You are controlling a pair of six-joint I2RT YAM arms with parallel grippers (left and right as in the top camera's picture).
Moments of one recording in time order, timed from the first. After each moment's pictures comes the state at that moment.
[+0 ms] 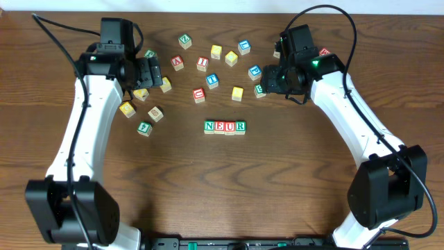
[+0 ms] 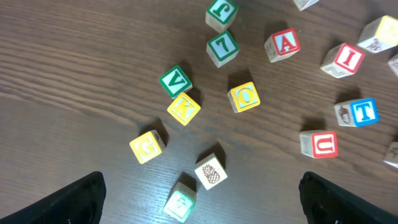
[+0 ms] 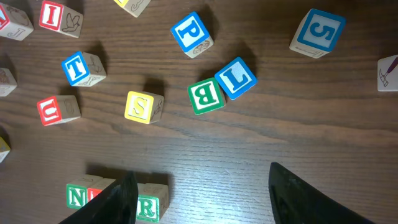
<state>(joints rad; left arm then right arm) -0.04 1.68 1.52 -0.92 -0.09 -0.22 0.32 1.84 1.54 -0.80 -0.09 0.35</state>
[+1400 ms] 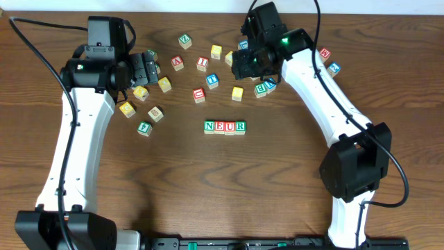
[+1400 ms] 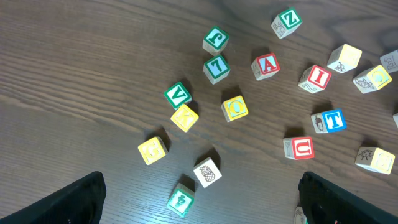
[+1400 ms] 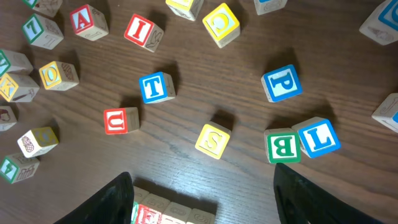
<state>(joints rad) -0.04 1.58 1.54 -0.93 -0.09 -0.22 0.43 2.09 1.95 -0.95 -0.12 0.26</state>
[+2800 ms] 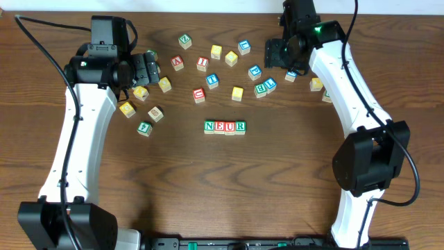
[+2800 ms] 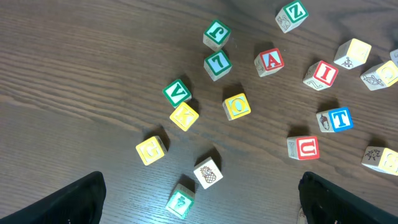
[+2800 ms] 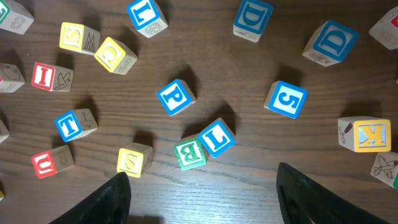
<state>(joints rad) -0.04 1.61 1.54 -0.93 -0.09 -0.22 0.27 2.09 1.96 -1.00 -0.06 0.31</state>
